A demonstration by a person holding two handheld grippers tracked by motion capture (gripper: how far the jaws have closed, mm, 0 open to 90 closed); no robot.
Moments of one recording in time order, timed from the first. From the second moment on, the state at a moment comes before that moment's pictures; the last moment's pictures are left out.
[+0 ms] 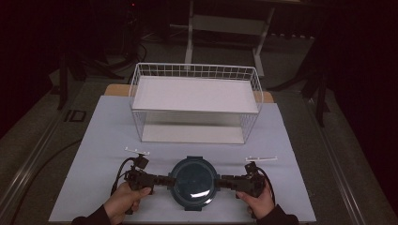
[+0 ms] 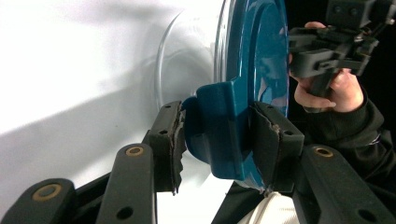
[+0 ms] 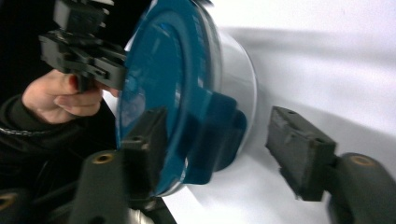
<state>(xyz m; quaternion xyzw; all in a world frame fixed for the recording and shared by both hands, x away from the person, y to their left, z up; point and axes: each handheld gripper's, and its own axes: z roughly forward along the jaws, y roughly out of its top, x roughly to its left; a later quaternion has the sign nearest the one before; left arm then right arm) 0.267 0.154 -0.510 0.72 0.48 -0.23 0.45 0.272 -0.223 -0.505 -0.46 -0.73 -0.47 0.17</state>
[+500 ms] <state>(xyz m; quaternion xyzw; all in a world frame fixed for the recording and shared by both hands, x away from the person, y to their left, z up) 0.259 0.153 -0.509 0.71 0.48 -0.21 0.46 0.272 -0.219 -0.516 -0.48 -0.71 -0.47 0.24</state>
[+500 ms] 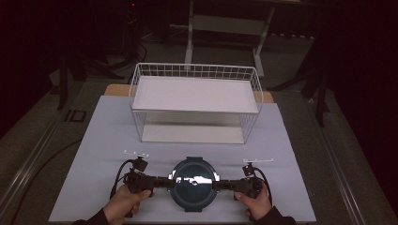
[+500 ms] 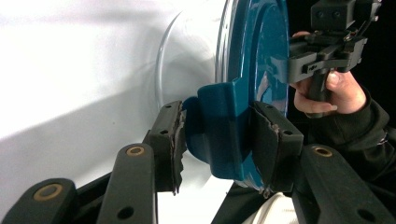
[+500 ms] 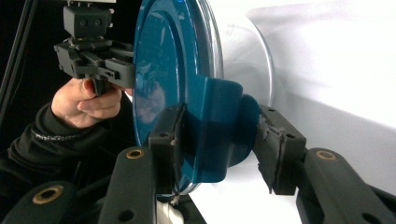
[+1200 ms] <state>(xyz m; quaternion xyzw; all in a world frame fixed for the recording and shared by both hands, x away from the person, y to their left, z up) 0.258 0.153 -0.489 0.72 0.47 -0.15 0.48 0.270 -0.213 -0.490 -0.47 -0.72 -0.48 0.19</state>
